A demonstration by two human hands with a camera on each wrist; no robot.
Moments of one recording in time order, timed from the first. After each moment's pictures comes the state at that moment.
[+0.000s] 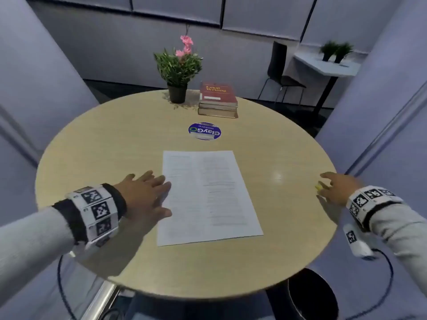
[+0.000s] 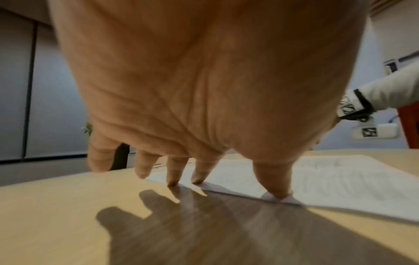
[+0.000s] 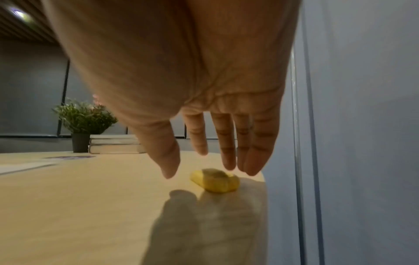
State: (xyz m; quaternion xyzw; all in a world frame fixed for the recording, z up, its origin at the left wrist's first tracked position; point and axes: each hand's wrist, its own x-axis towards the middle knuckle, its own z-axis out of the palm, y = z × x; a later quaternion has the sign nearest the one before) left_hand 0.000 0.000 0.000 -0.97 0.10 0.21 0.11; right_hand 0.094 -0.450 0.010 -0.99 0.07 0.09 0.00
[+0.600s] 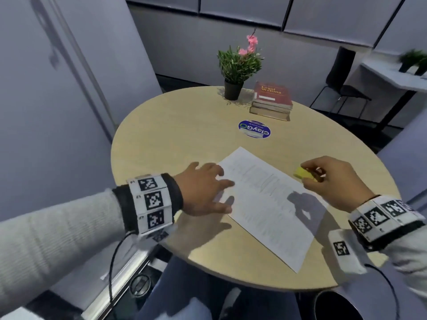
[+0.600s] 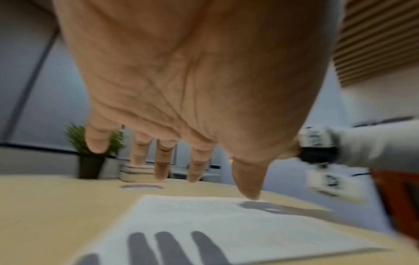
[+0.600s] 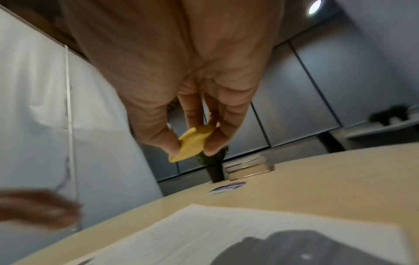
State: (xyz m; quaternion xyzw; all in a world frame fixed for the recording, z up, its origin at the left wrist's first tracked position) left_hand -0.055 -0.032 0.029 -0.98 0.15 0.13 0.03; right_hand 0.045 -0.303 0.046 -0.96 -0.20 -0.02 0.19
